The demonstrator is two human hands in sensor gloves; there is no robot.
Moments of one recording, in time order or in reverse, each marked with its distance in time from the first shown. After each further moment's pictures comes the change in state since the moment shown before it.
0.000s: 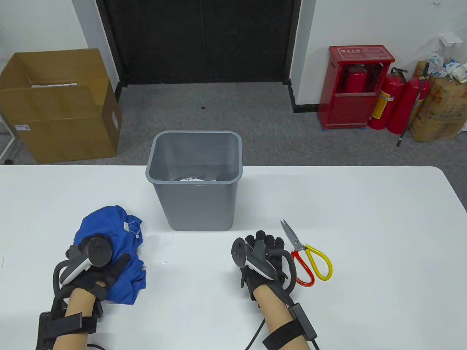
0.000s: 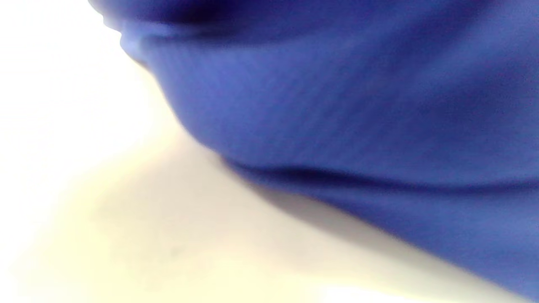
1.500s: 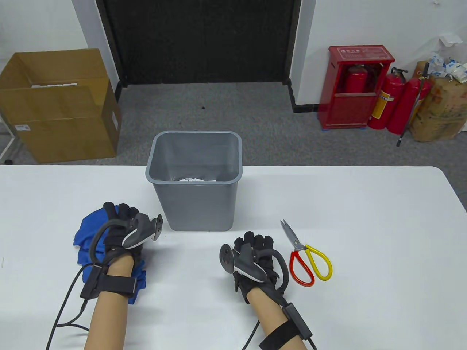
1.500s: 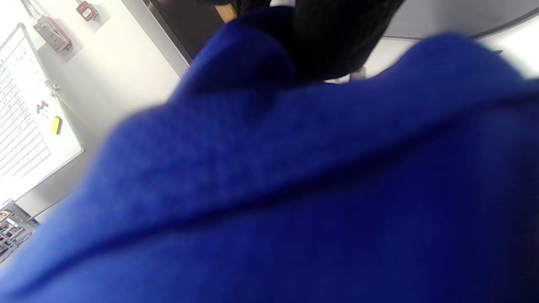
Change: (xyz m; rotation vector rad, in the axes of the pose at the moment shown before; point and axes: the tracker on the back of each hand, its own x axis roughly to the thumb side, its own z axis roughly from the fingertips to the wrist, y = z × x) left_hand 0.117 0.041 -0.048 0.204 0.092 -0.668; right_hand 0.026 -0.001 0.006 -0.024 -0.109 0.109
